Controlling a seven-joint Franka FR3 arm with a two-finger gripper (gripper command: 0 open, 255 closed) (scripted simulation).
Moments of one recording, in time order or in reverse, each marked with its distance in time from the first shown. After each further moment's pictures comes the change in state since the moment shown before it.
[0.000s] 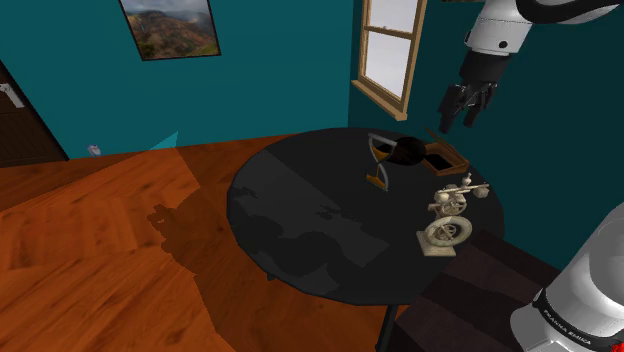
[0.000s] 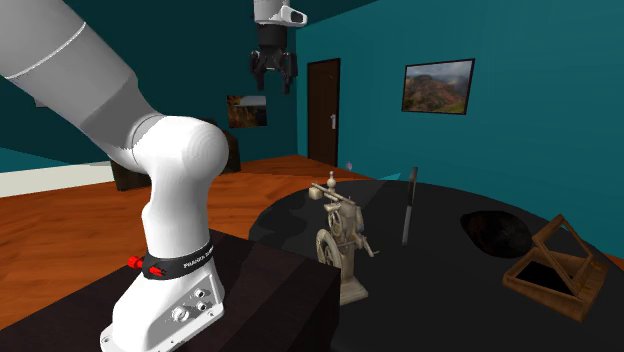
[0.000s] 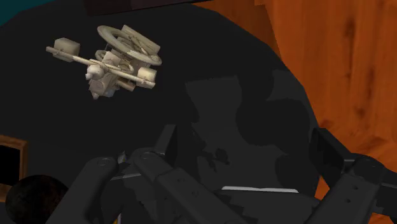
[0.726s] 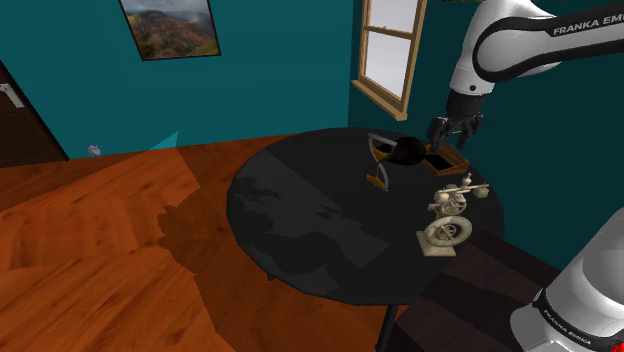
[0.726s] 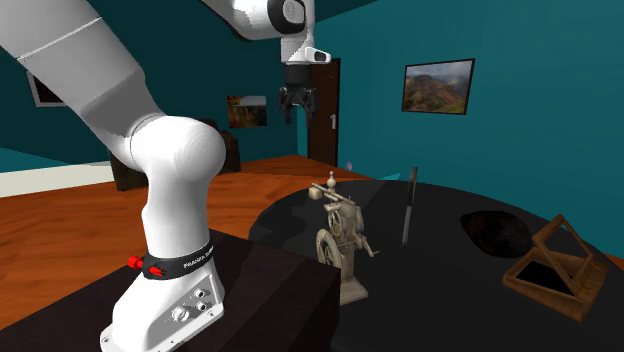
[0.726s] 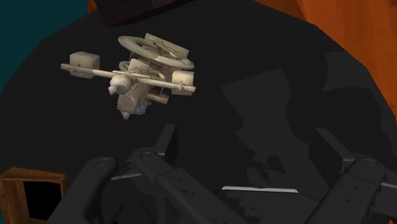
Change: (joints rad) arm -0.096 0.138 -0.030 -0.133 -0.069 0.231 0.071
